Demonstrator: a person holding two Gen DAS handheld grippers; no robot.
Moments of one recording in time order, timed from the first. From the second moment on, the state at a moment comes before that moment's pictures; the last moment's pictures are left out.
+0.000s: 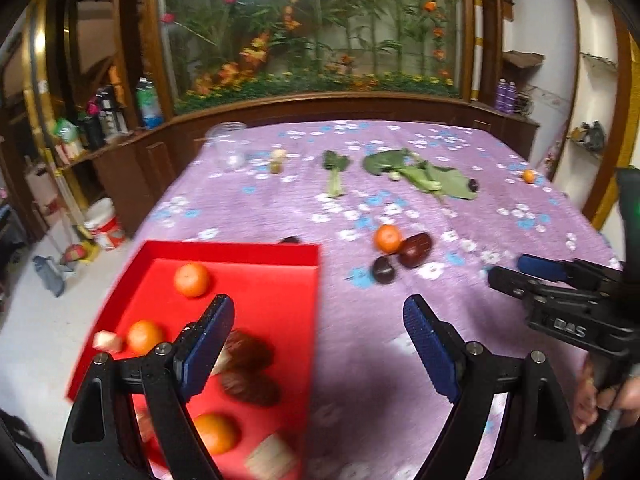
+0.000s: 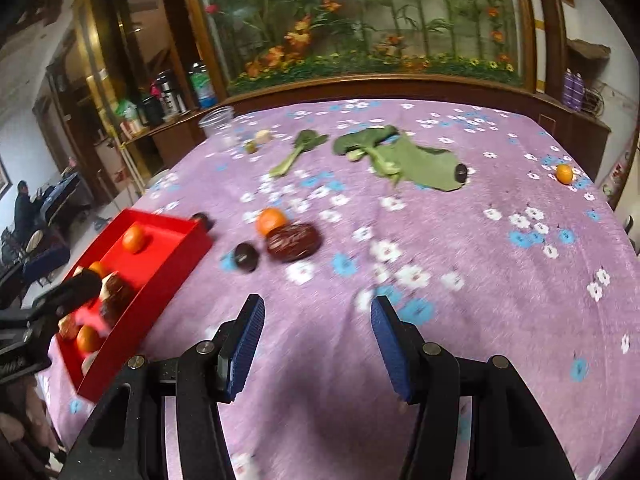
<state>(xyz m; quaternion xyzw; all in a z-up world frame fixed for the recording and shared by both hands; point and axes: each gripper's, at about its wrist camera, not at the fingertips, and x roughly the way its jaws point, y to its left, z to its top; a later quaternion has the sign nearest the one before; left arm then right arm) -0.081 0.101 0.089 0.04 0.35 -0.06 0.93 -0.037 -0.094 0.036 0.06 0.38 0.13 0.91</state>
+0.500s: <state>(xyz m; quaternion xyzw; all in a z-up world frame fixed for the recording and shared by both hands) -0.017 0.088 0.062 -0.02 0.40 -0.14 0.91 0.040 -0.067 0.009 0.11 0.43 0.19 0.88</state>
